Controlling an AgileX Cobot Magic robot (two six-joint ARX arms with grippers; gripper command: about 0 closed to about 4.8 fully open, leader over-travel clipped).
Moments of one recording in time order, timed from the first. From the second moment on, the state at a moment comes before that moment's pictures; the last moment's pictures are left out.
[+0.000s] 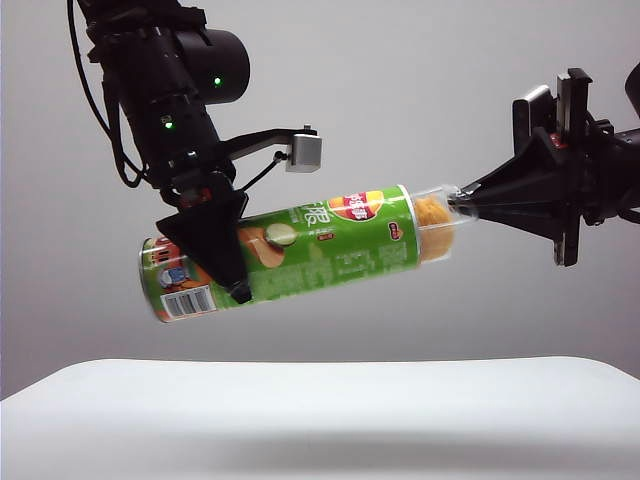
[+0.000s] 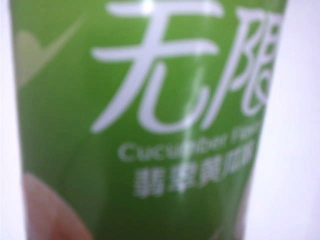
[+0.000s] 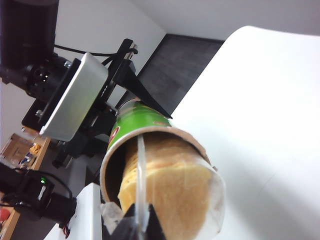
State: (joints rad) left arm -0.51 1.76 1.31 -0.77 0.24 0.88; right arm 0.05 1.64 0.70 0.44 -1.23 0.35
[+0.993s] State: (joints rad) left arm -0.50 1.76 1.31 -0.80 0.25 0.84; right arm 0.02 1.64 0.70 0.43 -1.21 0.35
